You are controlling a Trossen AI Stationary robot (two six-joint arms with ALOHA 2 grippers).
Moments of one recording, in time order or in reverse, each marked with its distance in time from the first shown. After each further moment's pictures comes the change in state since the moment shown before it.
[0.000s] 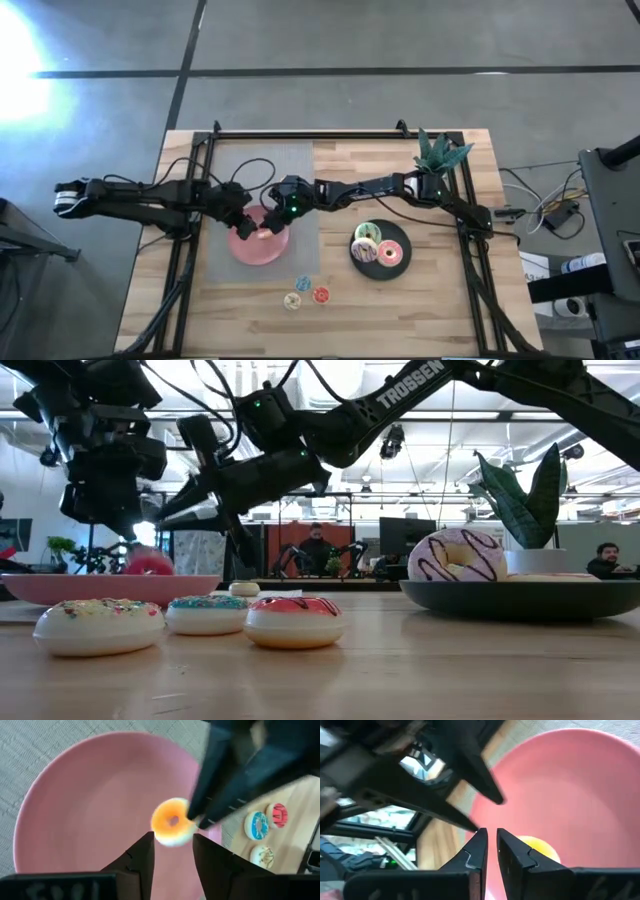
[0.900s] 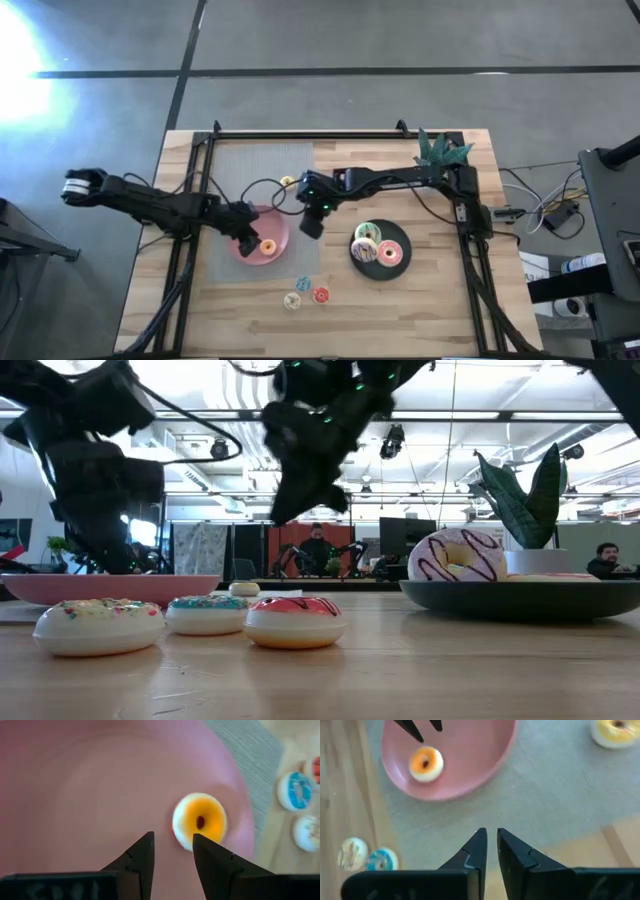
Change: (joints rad) left arm -0.165 0.146 -0.123 0.239 -0.089 0.089; right arm 0.014 -0.338 -0.150 -0.687 0.237 -0.551
